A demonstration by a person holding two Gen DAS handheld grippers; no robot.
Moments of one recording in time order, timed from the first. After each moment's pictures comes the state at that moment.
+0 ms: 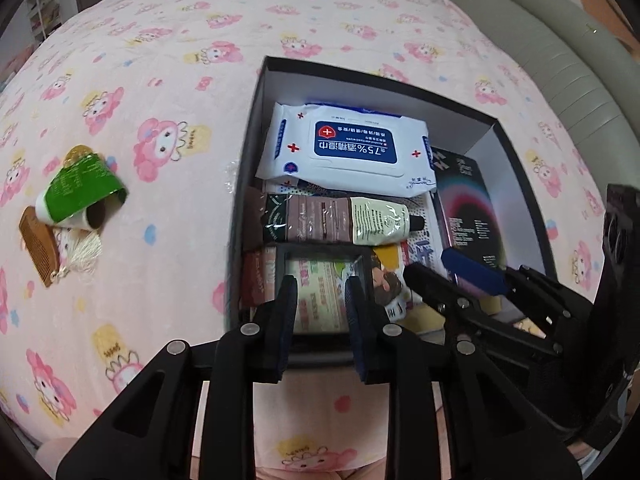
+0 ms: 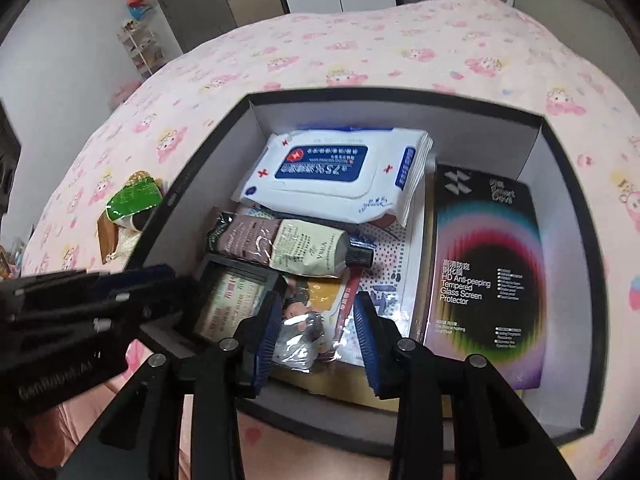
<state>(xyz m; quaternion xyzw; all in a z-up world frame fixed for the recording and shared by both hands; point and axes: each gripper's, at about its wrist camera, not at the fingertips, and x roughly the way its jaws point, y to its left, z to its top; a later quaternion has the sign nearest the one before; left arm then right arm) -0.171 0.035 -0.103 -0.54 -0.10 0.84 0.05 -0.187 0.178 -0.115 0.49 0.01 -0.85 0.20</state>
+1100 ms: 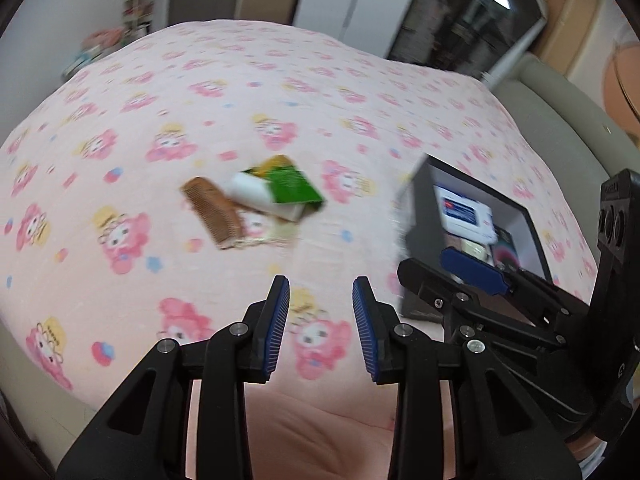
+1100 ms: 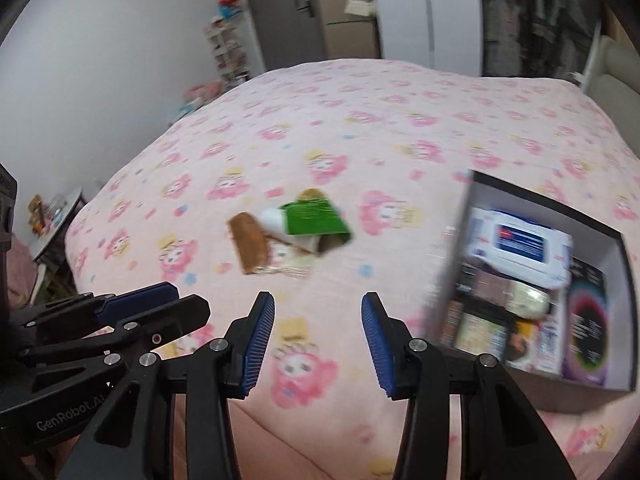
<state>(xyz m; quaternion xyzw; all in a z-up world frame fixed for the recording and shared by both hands) -0.035 -0.163 -0.056 -0.44 -0.19 0.88 -0.06 -0.093 -0.015 -0.051 0.42 0.06 -0.85 0.31</state>
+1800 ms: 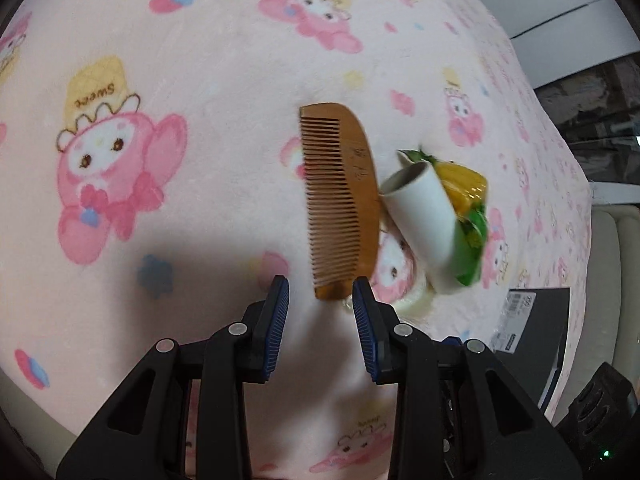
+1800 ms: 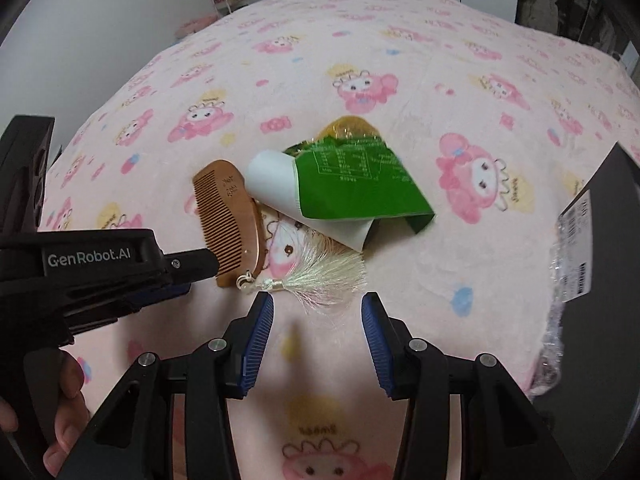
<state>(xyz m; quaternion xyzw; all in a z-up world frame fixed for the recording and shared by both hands) -0.129 -0.284 -0.211 -0.51 -0.44 0.71 -0.17 -0.179 -0.121 -0.170 0.52 0.09 -0.80 0.30</state>
